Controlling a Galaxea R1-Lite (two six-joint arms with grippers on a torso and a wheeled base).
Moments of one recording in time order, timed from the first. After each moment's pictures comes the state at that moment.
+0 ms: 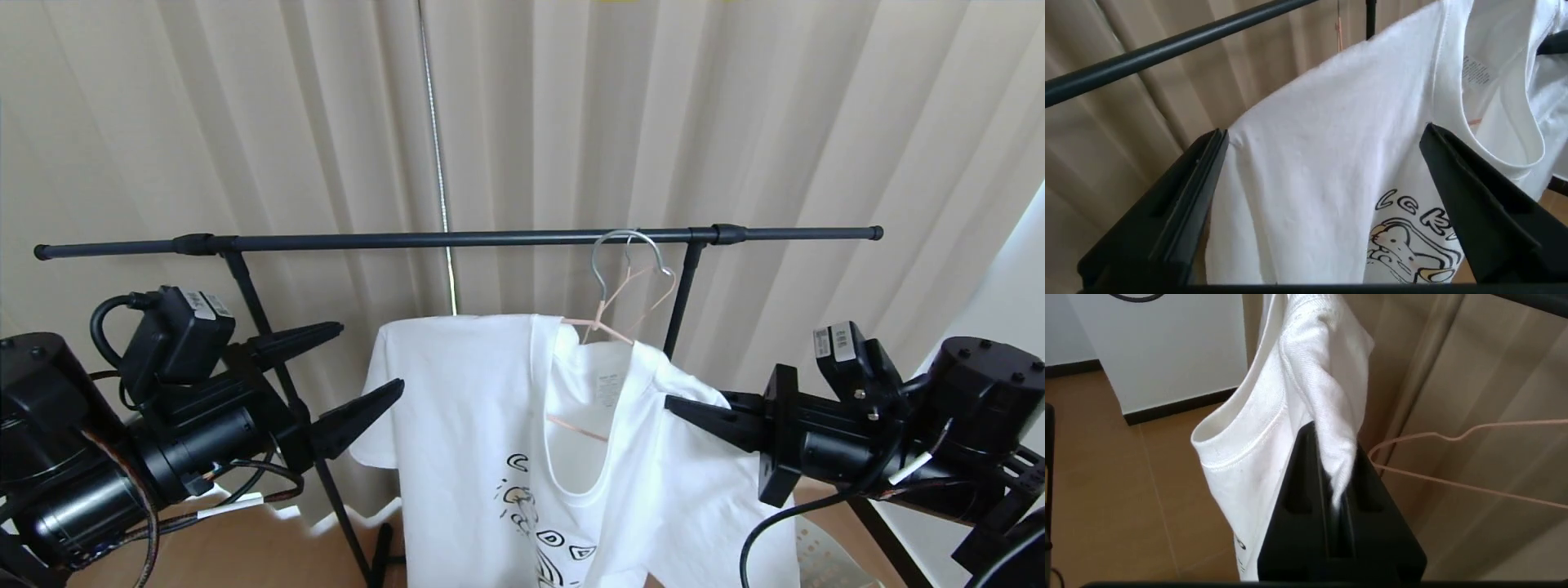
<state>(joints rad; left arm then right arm) -0.24 1.56 -0.28 -1.27 -0.49 0.16 0.32 1.77 -0.33 -1.37 0.75 -0.09</state>
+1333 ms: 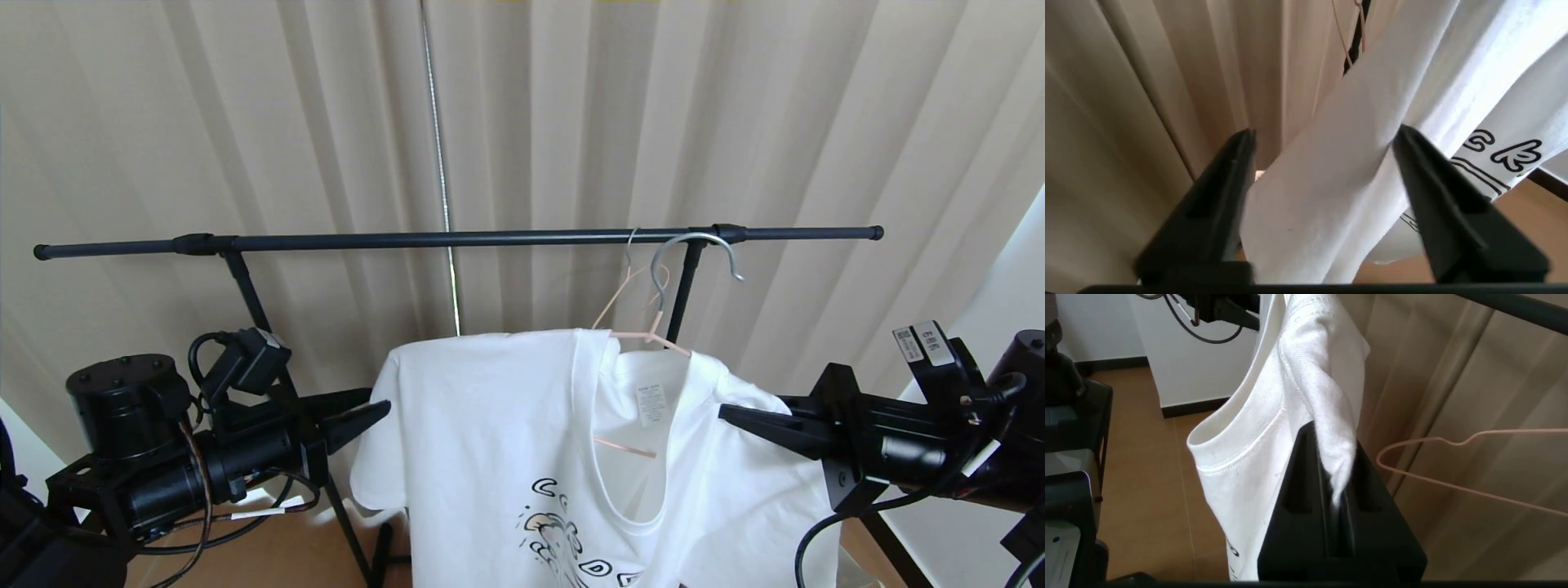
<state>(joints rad) -0.13 1.82 -0.30 -1.30 -0.63 0.10 0.15 1.72 -0.30 -1.36 1.04 -0.09</state>
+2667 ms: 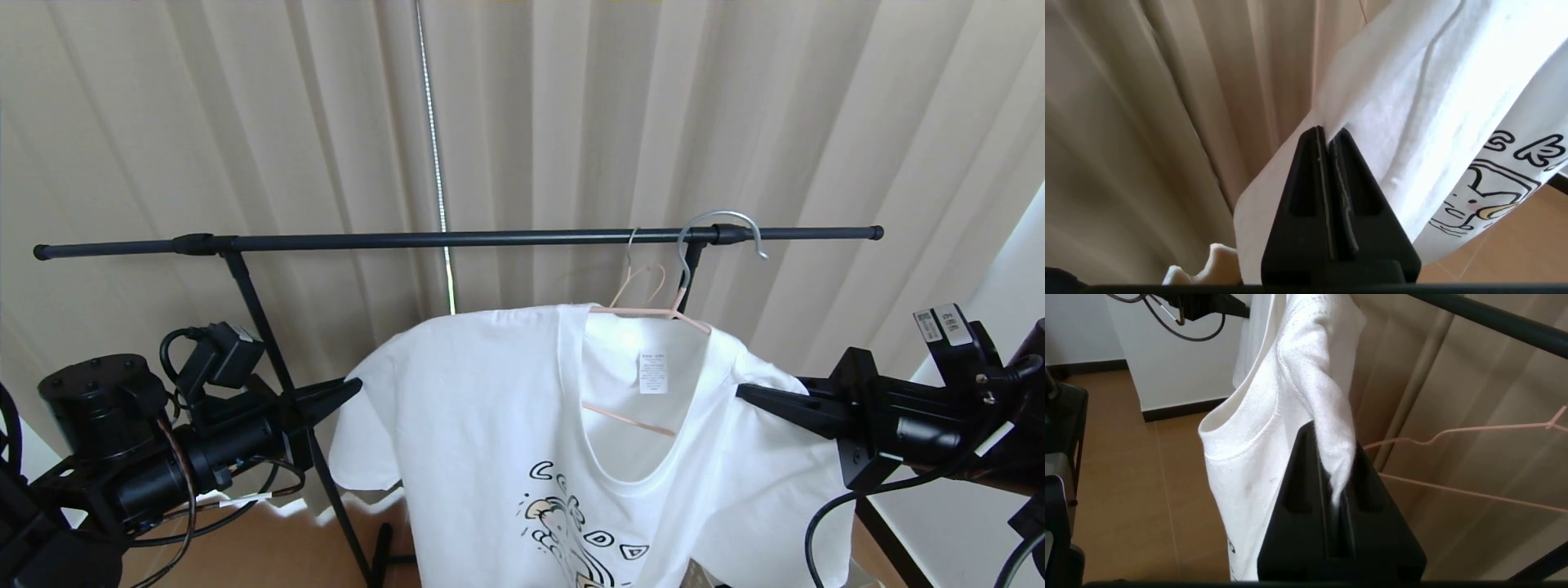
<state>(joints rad) -0.05 1.87 -0.29 -1.42 -0.63 0.12 0.07 1.72 -0.33 -1.36 1.07 -0.08</state>
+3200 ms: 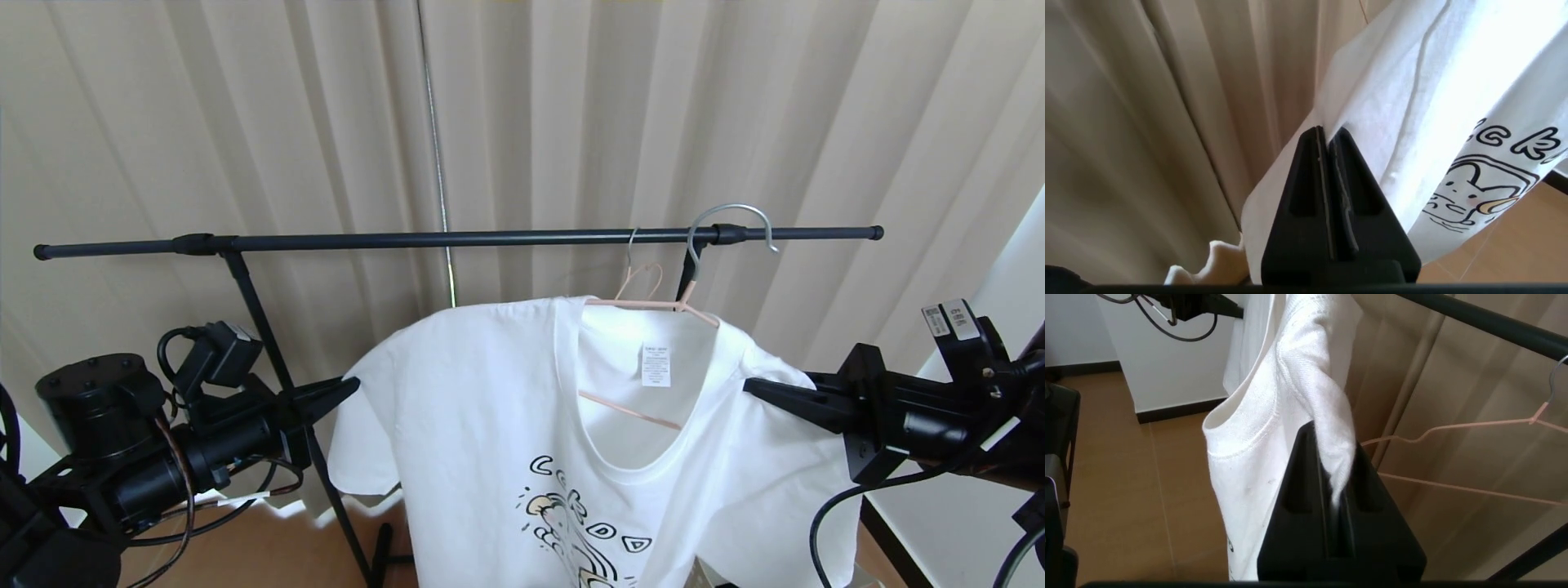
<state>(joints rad) -0.04 1.87 -0.29 -1.42 -0.63 0.12 0.04 1.72 -0.34 -1.36 1.08 -0.07</state>
